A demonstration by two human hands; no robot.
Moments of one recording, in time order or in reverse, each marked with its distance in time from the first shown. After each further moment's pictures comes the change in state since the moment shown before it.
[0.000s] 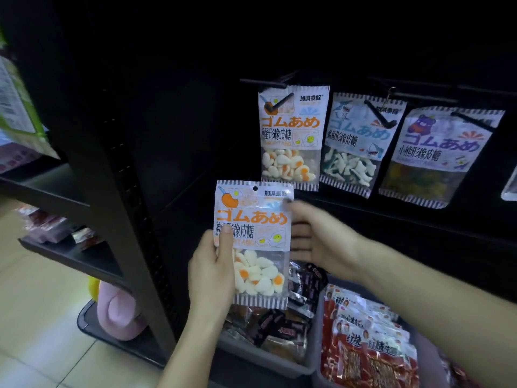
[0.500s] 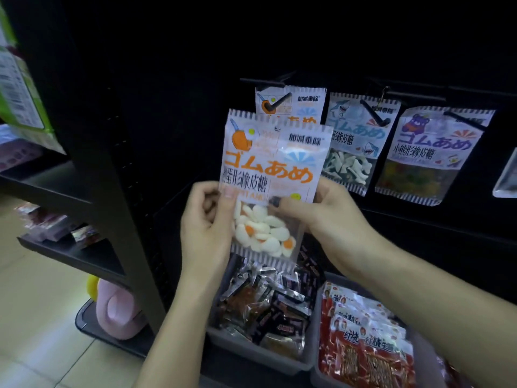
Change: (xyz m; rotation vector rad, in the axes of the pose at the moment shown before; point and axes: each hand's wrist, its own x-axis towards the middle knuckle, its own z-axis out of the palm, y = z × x) left_hand 0.018 0.053 -0.008 -0.347 0.013 0.328; right_hand -0.045 -0.026 0.029 -0.017 0.103 -0.555
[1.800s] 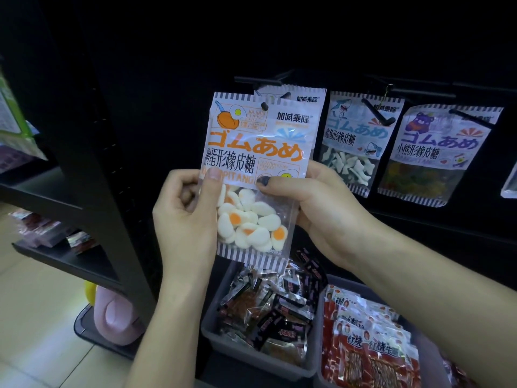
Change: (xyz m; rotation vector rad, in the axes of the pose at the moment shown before) left_hand 0.016 0.021 -0.003 -0.060 0.145 0.008; right_hand 0.018 -0.023 0.013 0.203 -0.021 0.123
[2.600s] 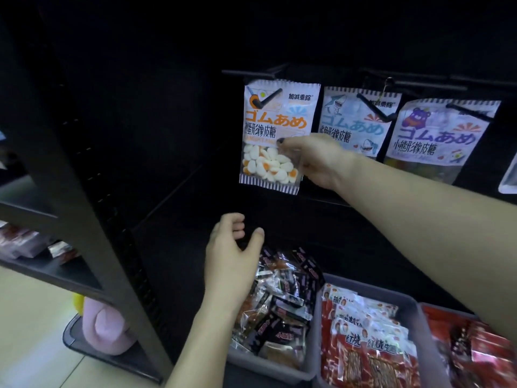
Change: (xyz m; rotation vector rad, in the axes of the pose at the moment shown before) left_hand -0.034 -0.091 0.019 0.432 -0.320 -0.269; right_hand 0.135 0.003 -0.057 -0.109 0.267 0.105
